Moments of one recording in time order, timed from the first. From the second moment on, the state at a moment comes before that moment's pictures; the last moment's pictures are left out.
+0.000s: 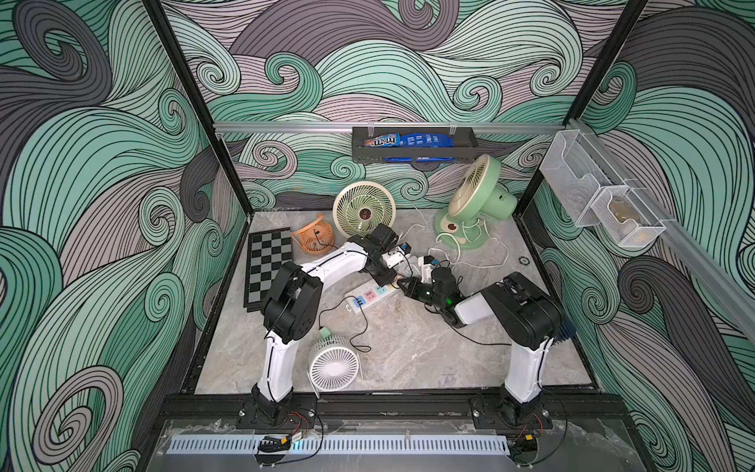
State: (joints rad) left arm -0.62 2.04 1.61 -0.72 0.14 0.36; right arm 0.49 1.93 0.66 0.89 -0.32 0.86
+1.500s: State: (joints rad) left arm -0.64 2.02 1.57 -0.68 0.06 0.37; right arm 0.50 1.96 0.67 0.94 -0.30 0.91
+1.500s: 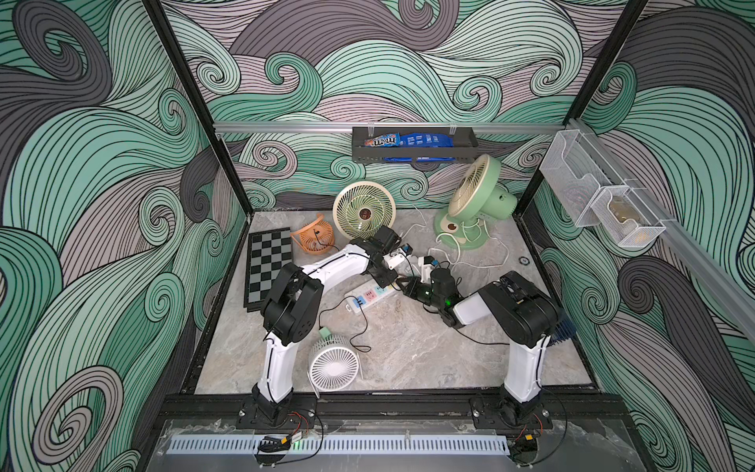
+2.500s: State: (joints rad) left arm -0.65 2.01 1.55 -0.66 0.03 0.39; right arm 0.50 1.97 0.67 0.94 -0.30 0.91
